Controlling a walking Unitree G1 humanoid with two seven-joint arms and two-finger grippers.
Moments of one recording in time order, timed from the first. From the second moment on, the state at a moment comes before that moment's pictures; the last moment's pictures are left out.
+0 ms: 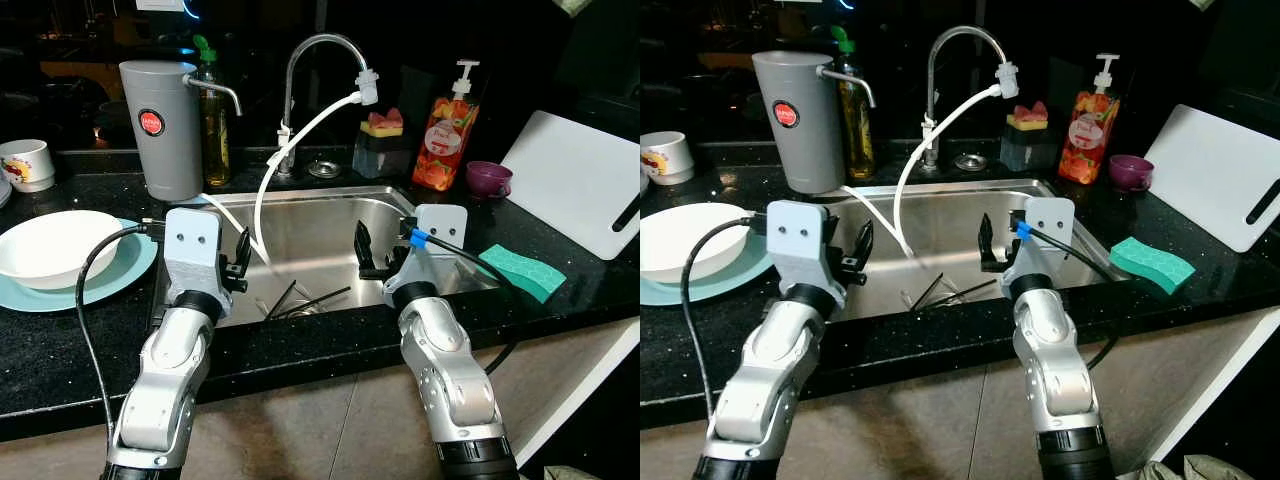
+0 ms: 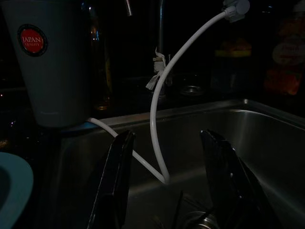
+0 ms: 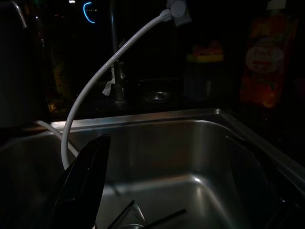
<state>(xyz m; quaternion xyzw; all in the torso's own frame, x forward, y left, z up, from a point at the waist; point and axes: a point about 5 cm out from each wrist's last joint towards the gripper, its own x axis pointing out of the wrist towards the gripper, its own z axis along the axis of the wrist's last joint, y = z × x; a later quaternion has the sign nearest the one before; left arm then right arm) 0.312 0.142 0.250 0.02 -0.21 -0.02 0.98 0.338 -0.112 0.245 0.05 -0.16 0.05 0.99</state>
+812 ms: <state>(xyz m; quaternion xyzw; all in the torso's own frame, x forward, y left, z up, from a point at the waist) 0.312 0.142 0.251 0.02 -0.21 -0.02 0.98 0.338 -0.112 0.245 0.05 -0.16 0.05 0.99</state>
